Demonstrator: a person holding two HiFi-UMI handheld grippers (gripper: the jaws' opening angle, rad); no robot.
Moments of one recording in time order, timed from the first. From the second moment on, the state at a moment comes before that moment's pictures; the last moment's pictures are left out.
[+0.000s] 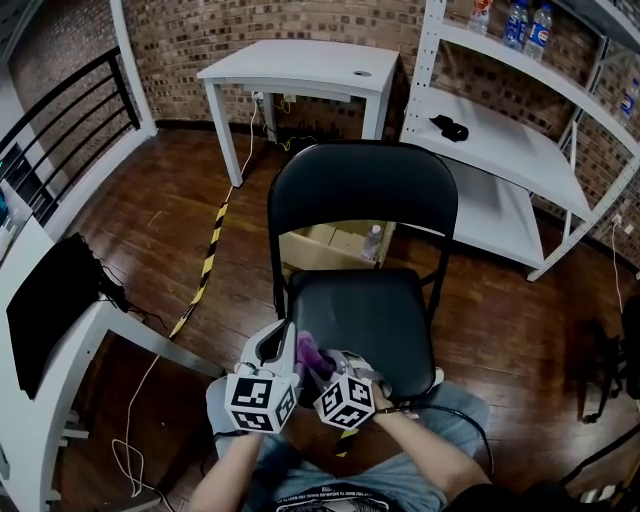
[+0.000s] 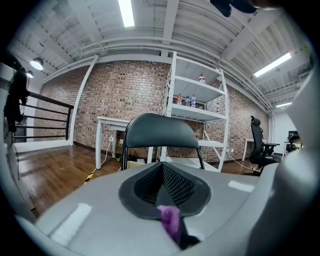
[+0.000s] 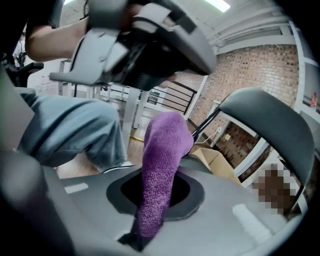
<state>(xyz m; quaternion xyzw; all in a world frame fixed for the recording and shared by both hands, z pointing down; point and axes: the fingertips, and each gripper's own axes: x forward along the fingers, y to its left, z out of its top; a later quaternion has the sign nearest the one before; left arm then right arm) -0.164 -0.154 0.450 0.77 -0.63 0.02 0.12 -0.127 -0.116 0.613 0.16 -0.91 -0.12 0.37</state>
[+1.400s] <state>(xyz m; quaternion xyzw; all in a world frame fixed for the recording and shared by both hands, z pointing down) -0.153 -0.172 0.480 0.77 -0.62 0.04 0.14 -0.092 -0.325 0.673 0.21 -0.83 -0.15 0.49</state>
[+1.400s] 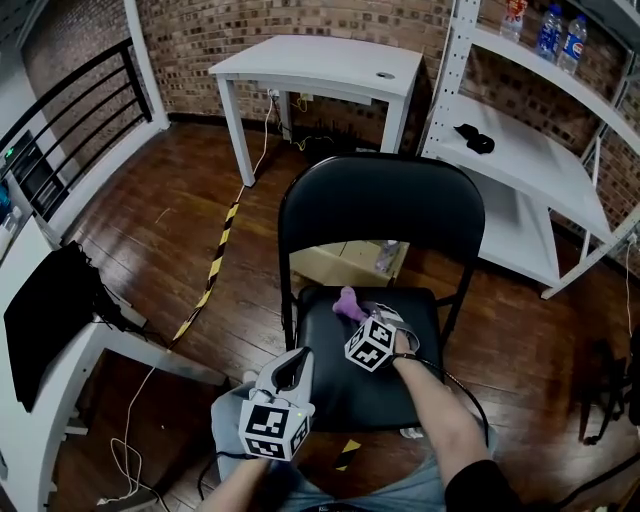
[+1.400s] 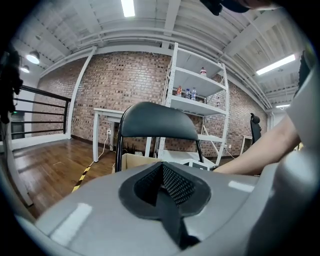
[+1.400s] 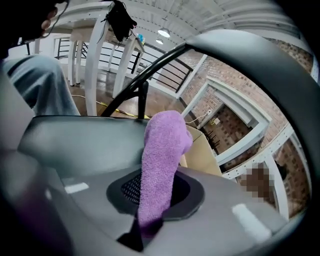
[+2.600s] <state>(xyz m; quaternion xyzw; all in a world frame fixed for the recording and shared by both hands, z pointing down) -0.085 -0.138 0.486 0.79 -0.59 0.05 0.14 -0.032 -0.082 0.662 0.15 -0.88 -0.11 0.43</state>
